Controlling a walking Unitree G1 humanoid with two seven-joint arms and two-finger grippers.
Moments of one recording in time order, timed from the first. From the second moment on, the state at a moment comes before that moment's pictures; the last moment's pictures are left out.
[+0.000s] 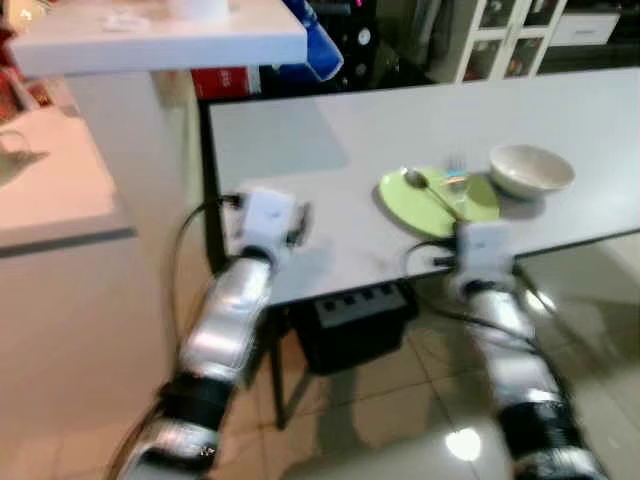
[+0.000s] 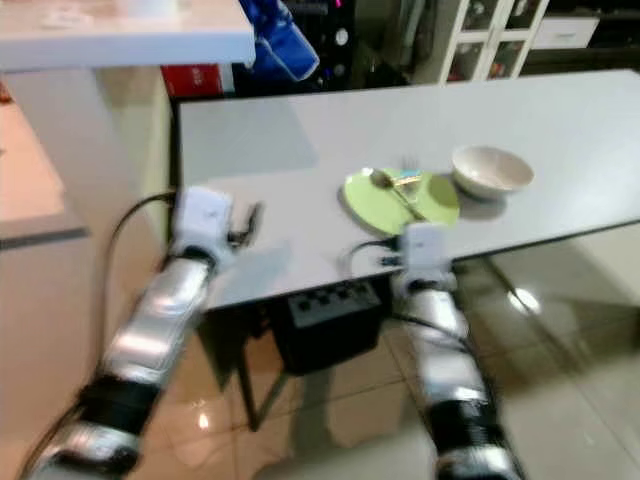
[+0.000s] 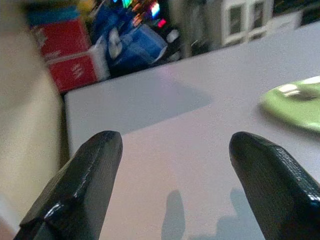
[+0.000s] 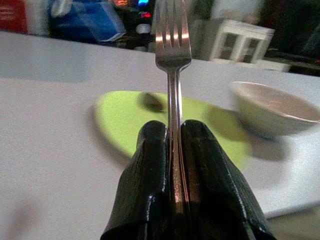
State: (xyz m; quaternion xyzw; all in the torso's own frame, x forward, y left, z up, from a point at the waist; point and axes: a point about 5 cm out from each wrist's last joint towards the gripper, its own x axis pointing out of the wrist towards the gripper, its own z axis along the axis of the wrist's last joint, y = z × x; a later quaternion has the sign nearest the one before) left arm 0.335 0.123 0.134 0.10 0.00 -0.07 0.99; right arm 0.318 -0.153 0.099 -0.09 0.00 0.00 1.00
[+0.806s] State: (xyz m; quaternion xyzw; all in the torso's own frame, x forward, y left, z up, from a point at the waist) left arm 0.334 0.101 0.140 0.09 -0.03 -0.09 0.99; right arm 0.317 -0.168 0.097 -0.10 0.01 0.00 0.99
